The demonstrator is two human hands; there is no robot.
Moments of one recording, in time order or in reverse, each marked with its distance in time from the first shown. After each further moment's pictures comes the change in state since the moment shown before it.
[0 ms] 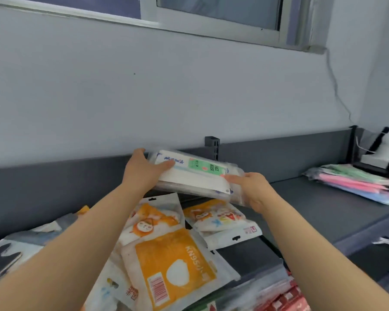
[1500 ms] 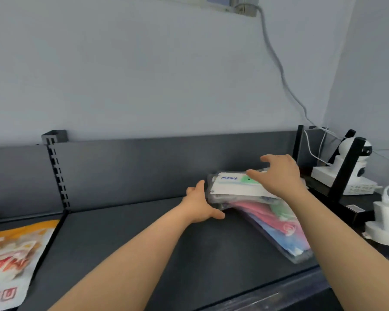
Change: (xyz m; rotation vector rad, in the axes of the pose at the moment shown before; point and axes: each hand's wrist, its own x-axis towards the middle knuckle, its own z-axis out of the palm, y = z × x) left_hand -0.001 0.125 0.553 0.274 -0.549 -0.086; right_hand 0.269 0.006 -0.433 -1.051 0.245 -0.370
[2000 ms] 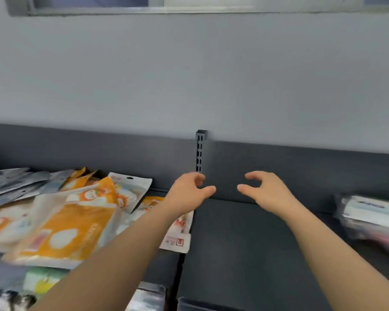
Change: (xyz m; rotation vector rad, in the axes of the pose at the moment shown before) left_hand -0.178 -0.139 -0.197 -0.034 0.538 -0.150; right_hand -0.099 -0.240 0.092 0.485 -0.449 -0.400
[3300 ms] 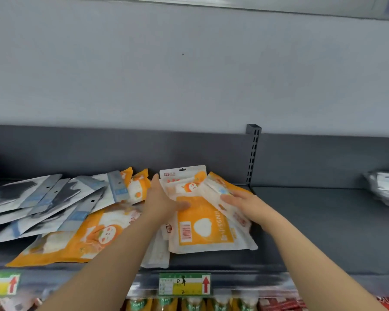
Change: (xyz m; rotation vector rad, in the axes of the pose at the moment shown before) left_hand -0.016 -0.201 -0.185 -0.074 0.048 -0.221; right_hand -0.037 -0.152 0.203 0.304 -0.207 0.337
